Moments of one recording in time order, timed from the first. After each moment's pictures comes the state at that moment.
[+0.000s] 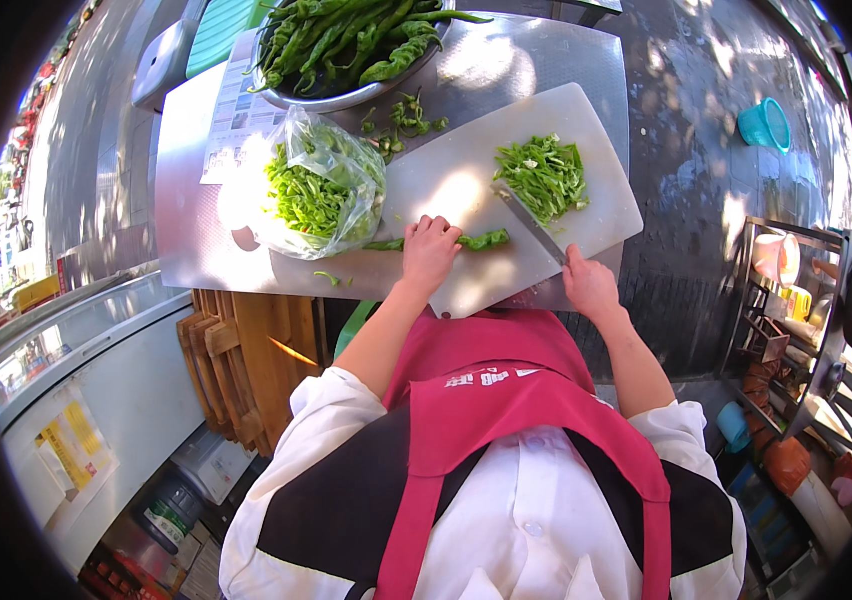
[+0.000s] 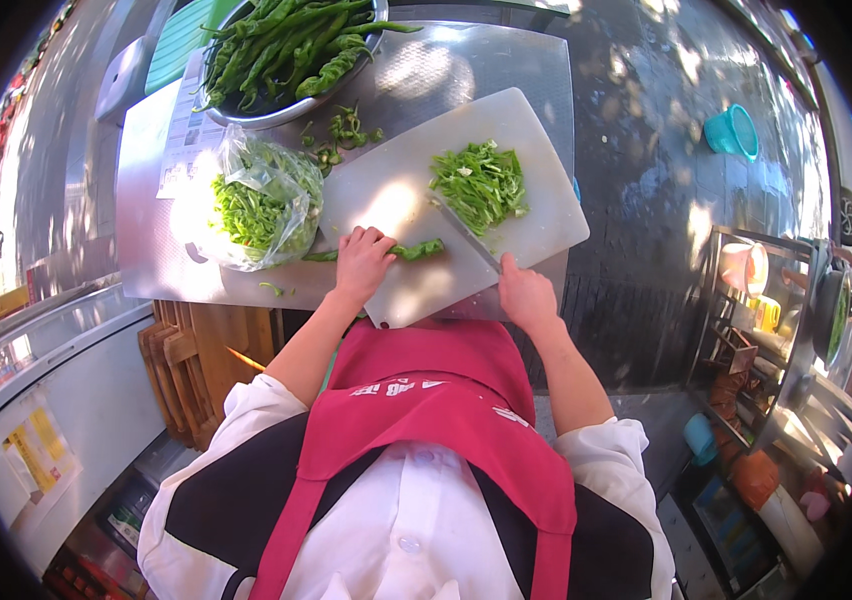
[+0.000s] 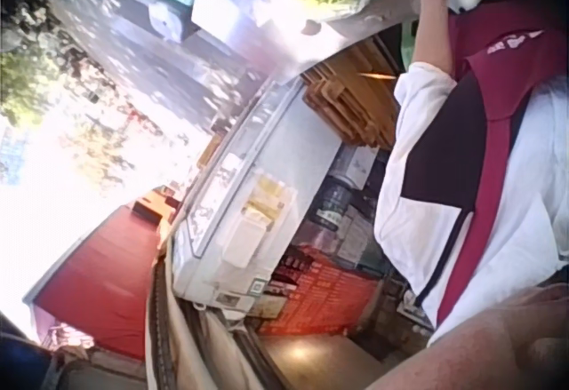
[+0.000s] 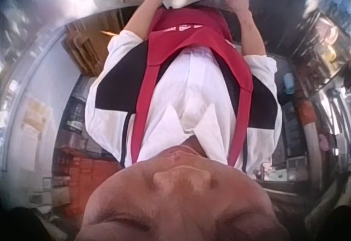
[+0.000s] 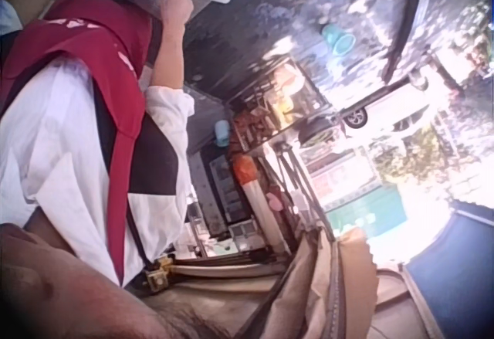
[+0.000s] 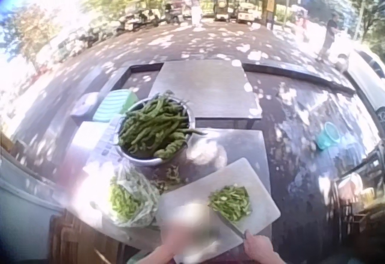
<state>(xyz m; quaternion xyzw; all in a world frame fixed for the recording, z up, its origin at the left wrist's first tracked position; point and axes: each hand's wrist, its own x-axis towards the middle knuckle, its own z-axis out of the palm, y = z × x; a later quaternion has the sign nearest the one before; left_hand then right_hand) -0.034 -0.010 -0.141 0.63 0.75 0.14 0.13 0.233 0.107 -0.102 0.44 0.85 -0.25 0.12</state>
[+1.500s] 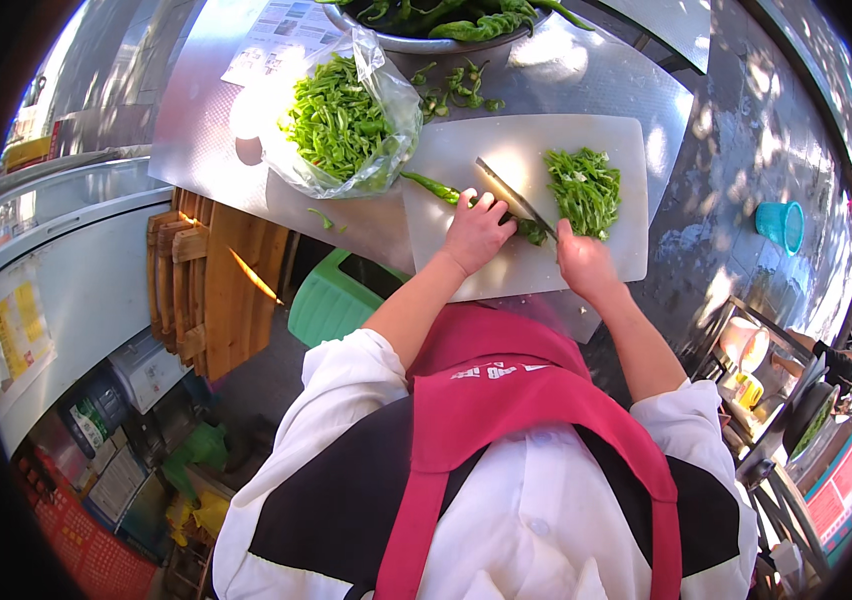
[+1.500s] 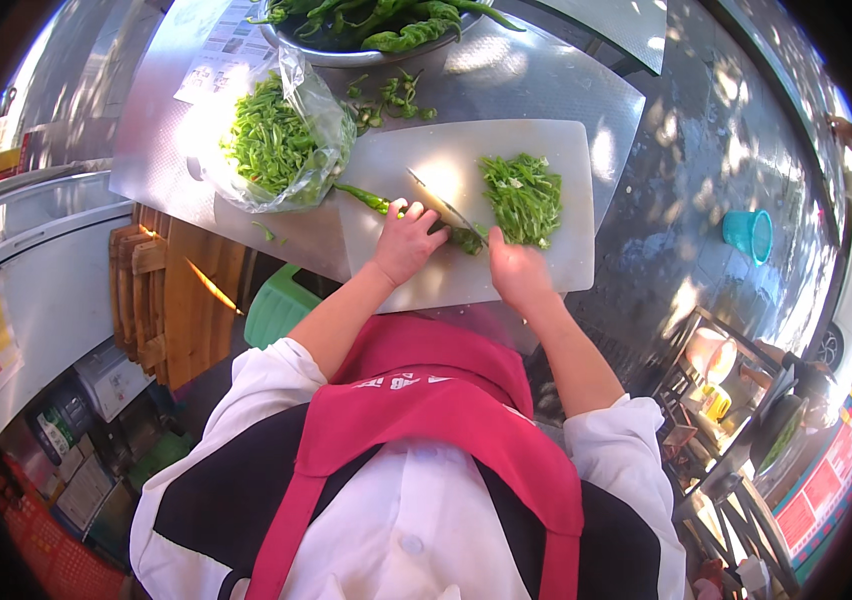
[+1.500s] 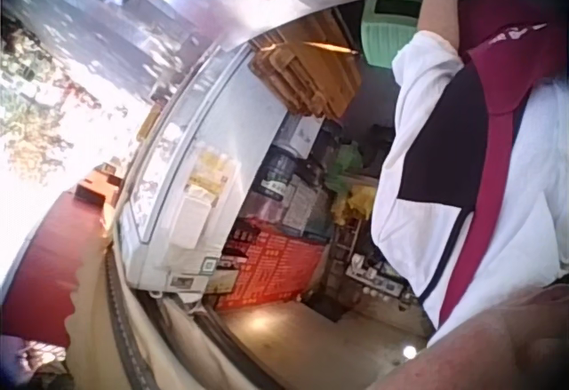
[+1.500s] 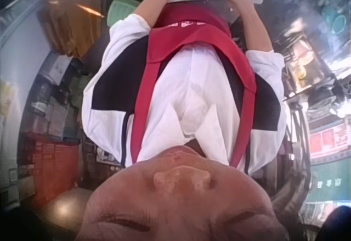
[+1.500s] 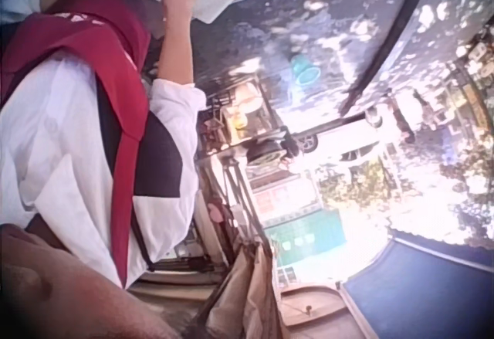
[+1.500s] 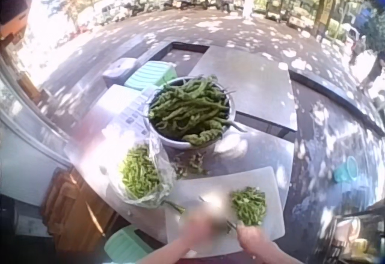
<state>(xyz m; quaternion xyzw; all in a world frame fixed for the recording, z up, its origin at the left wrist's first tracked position) 0.009 0.026 -0.149 0.65 0.75 0.10 0.05 0.170 0.173 -0.098 0.21 0.93 -0.23 0.20</state>
